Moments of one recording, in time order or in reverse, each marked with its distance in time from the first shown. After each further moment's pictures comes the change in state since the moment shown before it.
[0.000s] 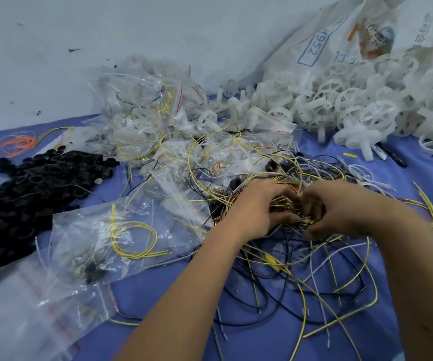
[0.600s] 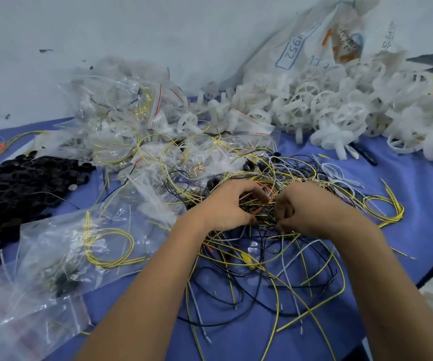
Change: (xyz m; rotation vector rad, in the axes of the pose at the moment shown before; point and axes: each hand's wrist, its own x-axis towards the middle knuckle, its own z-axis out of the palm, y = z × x) left_hand 0.003 -0.001 -0.028 -0.129 -0.219 -0.175; right_hand 0.002 -0.007 0.012 0.000 0.094 -0.014
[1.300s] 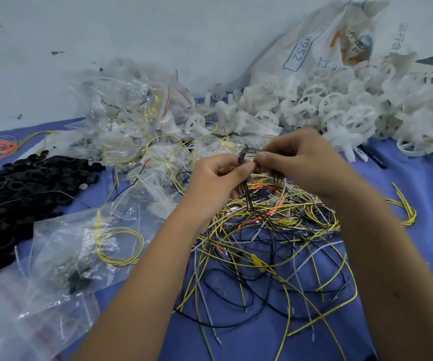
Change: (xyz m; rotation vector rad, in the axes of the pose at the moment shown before) left_hand -0.024 0.013 -0.022 -0.638 0.471 0.038; right_hand 0.019 -0.026 -0.036 0.794 0.347 -0.244
